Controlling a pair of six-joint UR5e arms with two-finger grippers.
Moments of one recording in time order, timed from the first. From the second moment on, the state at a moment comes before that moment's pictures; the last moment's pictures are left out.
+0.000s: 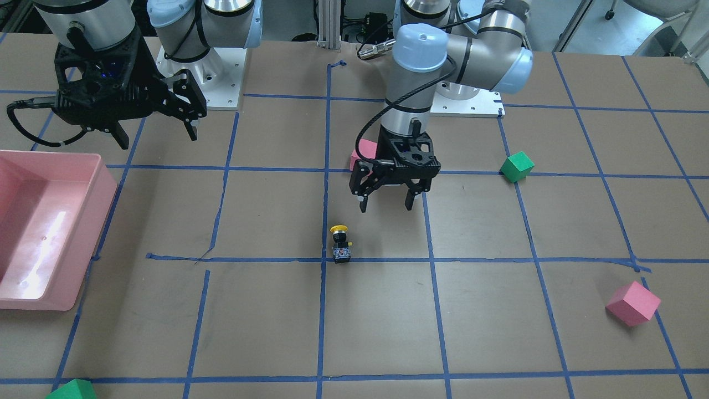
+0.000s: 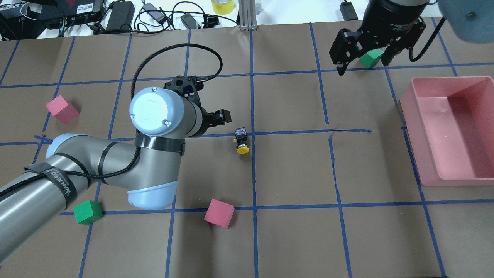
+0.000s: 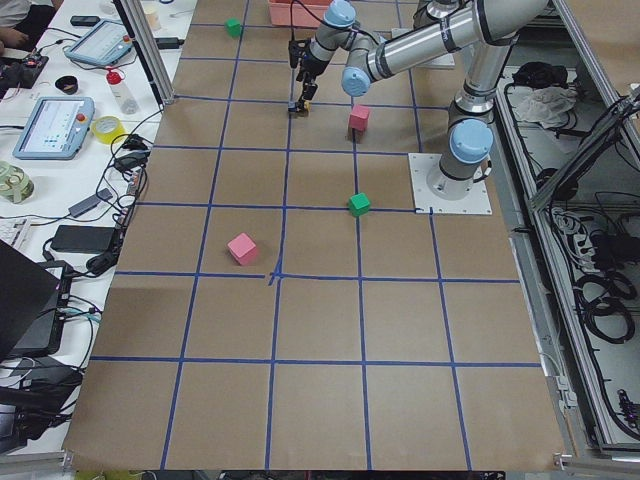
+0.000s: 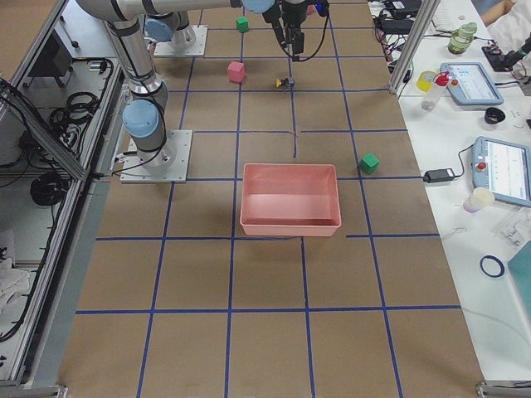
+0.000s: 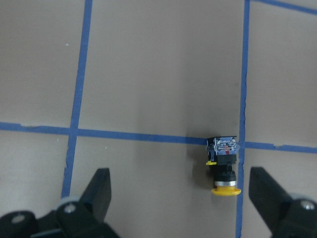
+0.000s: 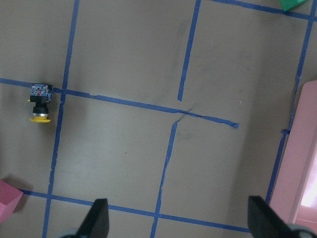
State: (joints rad) left arm -1.85 -1.69 -2.11 -0.49 1.62 -0.44; right arm 1.59 -1.53 1.46 -1.54 -1.56 -0.17
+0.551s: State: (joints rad) left arm -1.95 -1.83 -2.12 -0.29 1.70 -0.53; right arm 1.59 -1.54 1.46 -1.54 -1.57 -0.18
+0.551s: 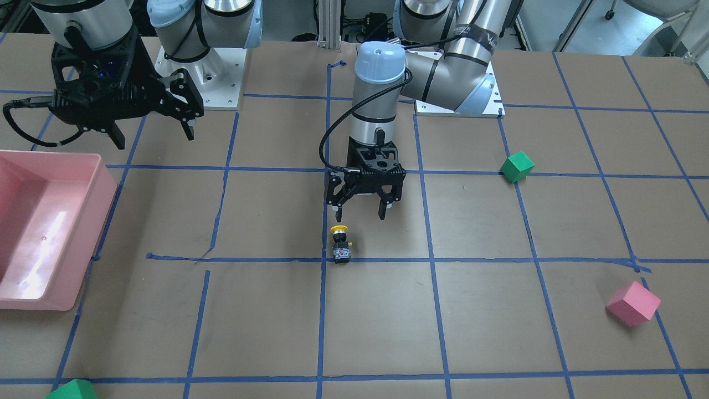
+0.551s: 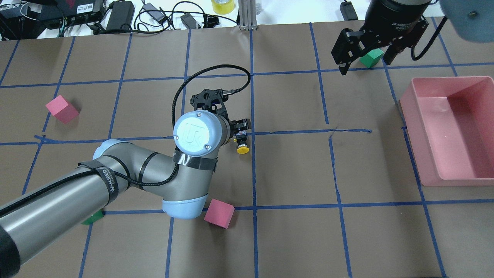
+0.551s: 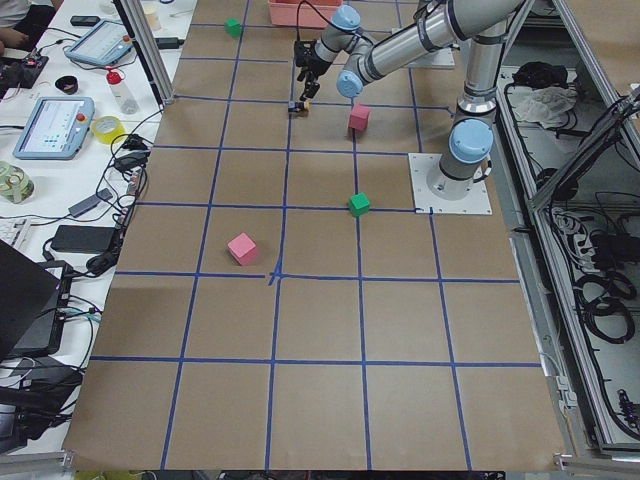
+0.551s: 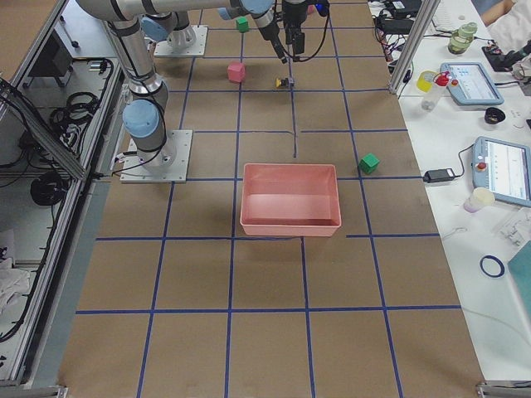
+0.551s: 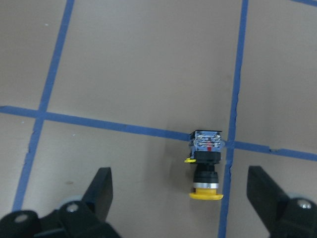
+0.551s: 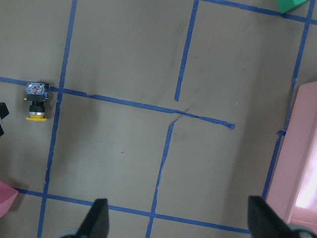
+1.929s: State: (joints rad) left arm -2.02 -2.01 -2.10 -0.22 1.73 -0.57; right arm 1.59 -1.54 1.45 -1.57 -1.57 -0.19
